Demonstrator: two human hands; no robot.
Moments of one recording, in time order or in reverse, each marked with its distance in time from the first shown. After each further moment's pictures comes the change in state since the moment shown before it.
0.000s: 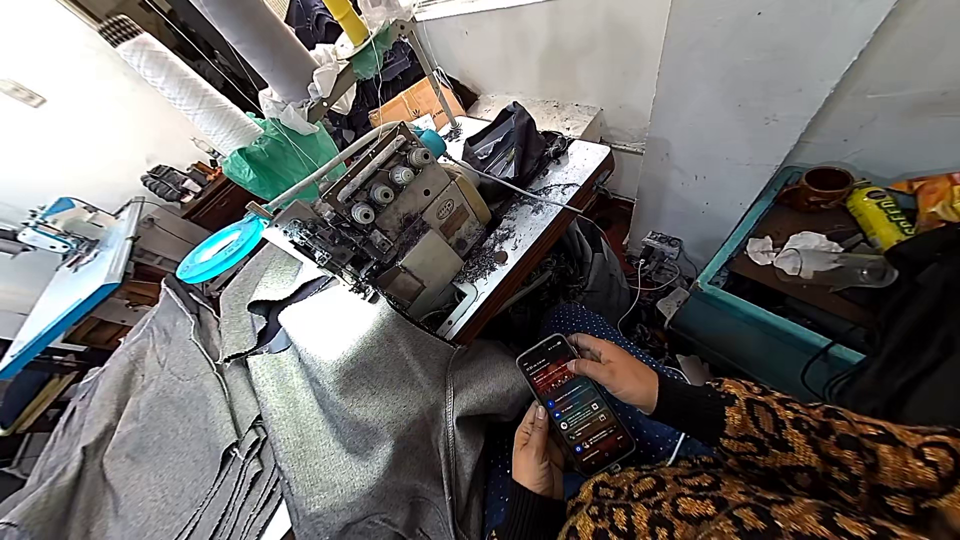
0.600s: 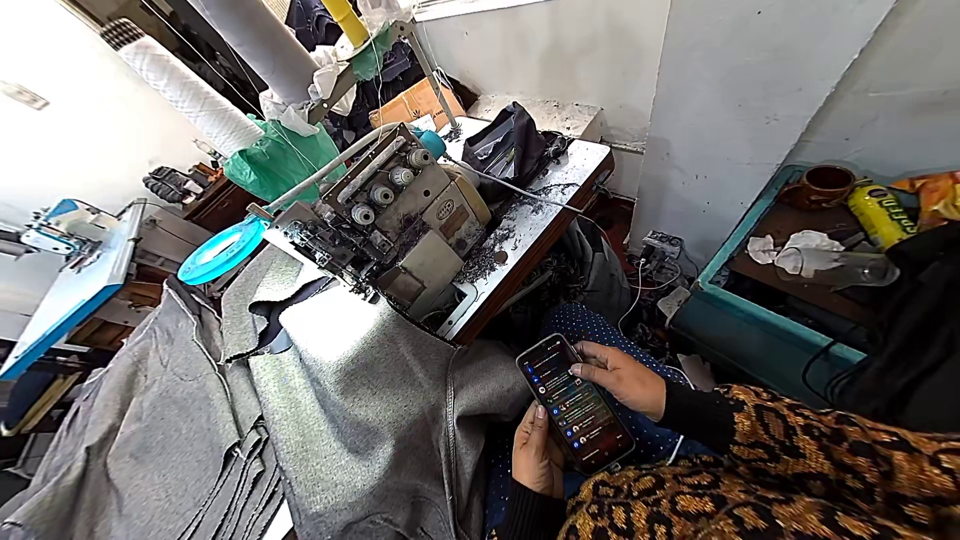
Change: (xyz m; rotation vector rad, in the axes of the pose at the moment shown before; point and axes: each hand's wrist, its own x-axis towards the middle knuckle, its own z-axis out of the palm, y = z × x) left_hand 0.000 0.000 0.001 0.010 0.031 -0.010; right_hand -0.006 0.011 -0.004 -0.027 -0.028 -0.014
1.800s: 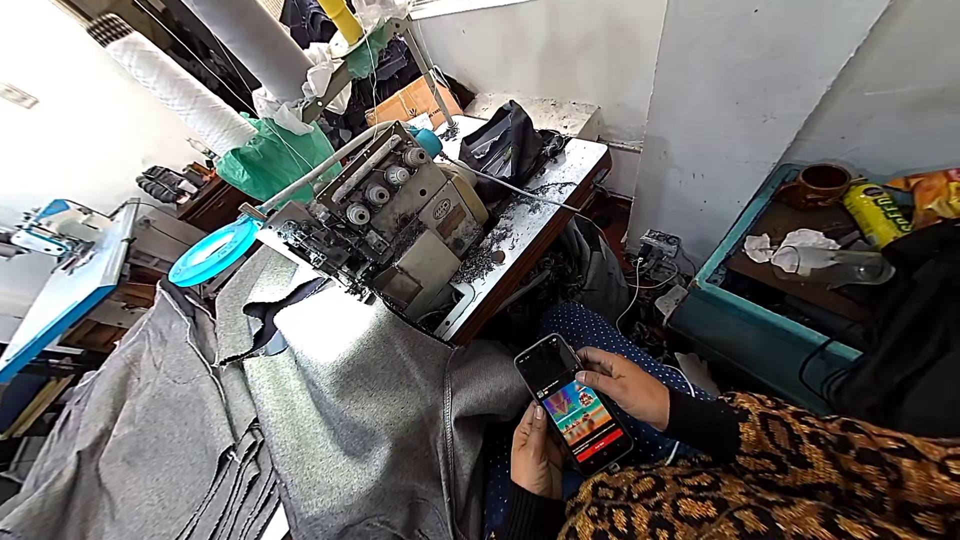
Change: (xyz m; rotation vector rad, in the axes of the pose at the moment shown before) left_hand 0.001 -0.001 -0.001 -0.008 -0.007 -0.001; right_hand -0.008 0.011 0.001 -0.033 0.041 -0.003
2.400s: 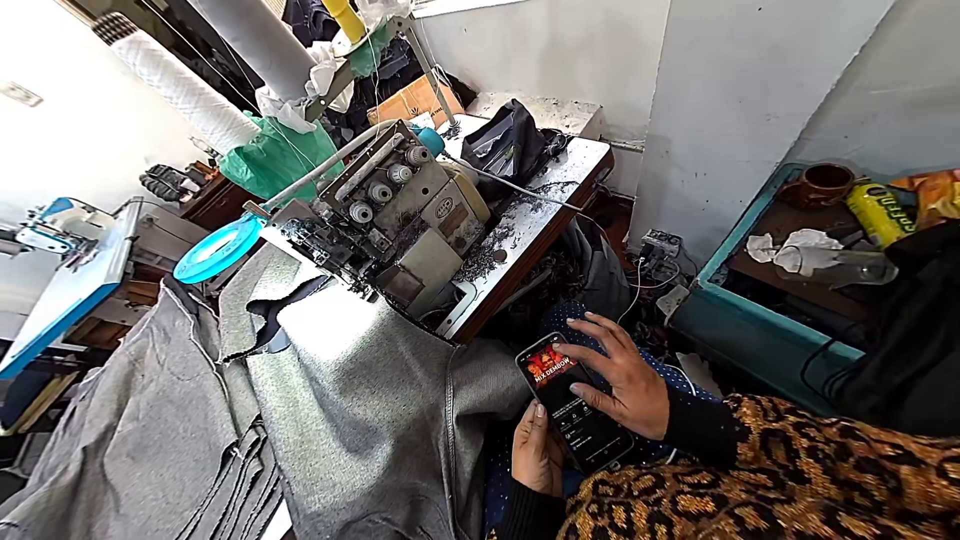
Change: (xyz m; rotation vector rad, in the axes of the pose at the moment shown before) left_hand 0.001 0.000 -0.001 0.020 -0.010 0.013; right_hand 0.002 0.018 0.006 -0.762 0.376 -0.750
